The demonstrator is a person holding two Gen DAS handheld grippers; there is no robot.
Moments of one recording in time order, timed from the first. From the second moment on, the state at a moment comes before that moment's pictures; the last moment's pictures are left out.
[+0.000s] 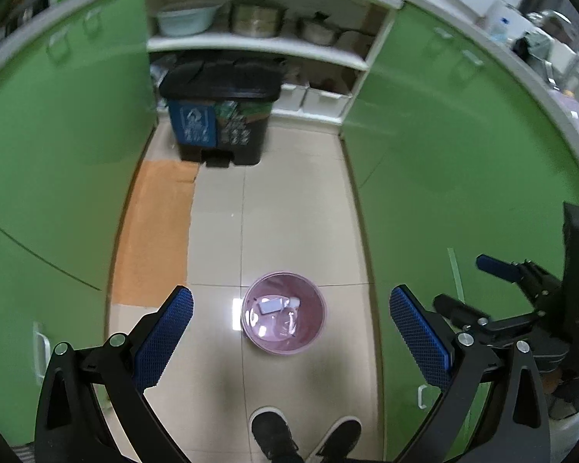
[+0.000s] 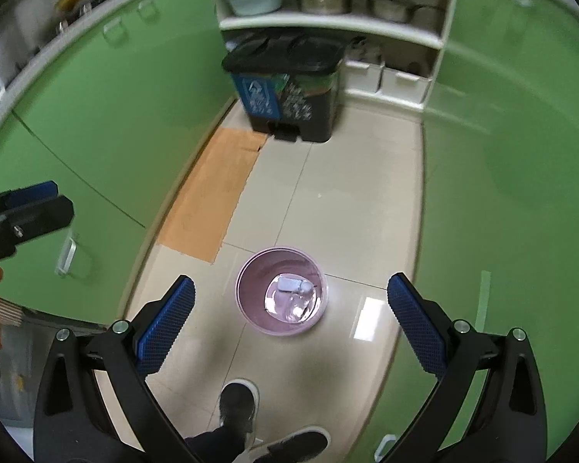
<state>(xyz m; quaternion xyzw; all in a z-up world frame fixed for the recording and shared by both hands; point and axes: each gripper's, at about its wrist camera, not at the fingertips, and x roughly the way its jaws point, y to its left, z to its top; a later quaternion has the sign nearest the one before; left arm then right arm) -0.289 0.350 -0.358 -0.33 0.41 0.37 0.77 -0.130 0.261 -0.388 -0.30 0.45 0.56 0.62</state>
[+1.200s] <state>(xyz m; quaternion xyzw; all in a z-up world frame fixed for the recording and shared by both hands) -0.031 0.121 -0.035 -0.12 0.42 0.06 0.90 0.042 -0.148 -0.039 -0.06 0.47 0.20 0.86</state>
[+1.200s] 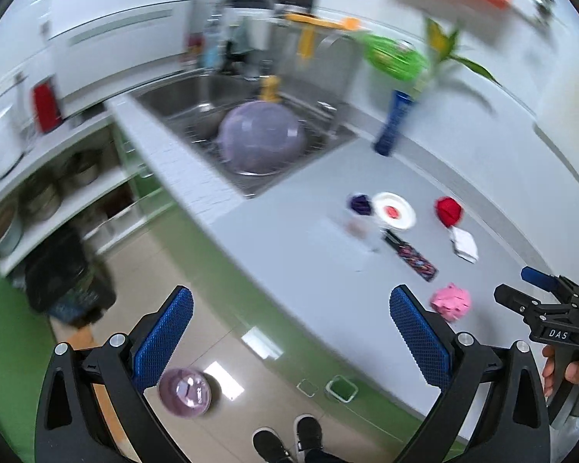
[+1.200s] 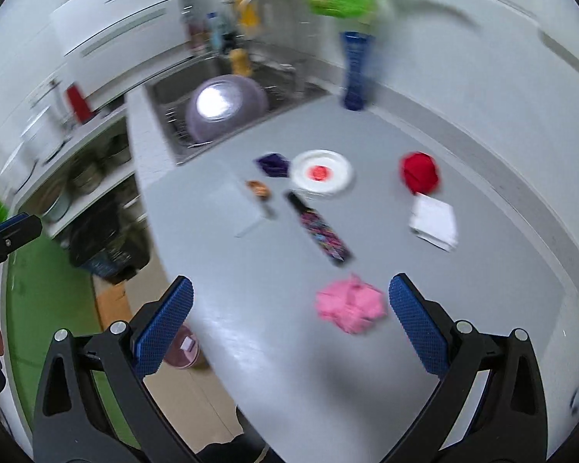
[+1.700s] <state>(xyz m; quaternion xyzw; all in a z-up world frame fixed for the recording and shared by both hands) 0.029 0.043 -0.043 -0.05 0.44 -0.03 0.89 0.053 -0.229 -0.035 -0.03 0.46 0.16 0.87</state>
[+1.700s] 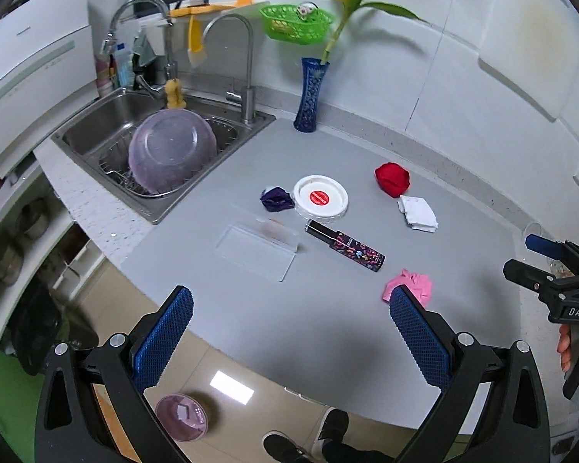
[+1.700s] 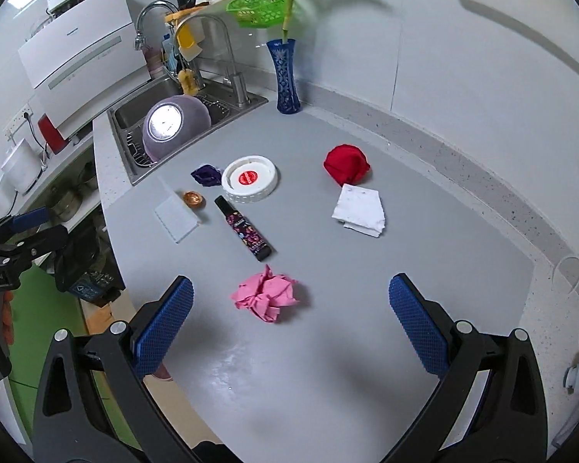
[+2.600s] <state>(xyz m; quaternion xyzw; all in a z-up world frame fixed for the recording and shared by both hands) 0.085 0.051 -0.094 -0.10 0.50 0.00 0.86 0.111 -0.161 -0.176 -0.16 0.60 0.27 0.74</state>
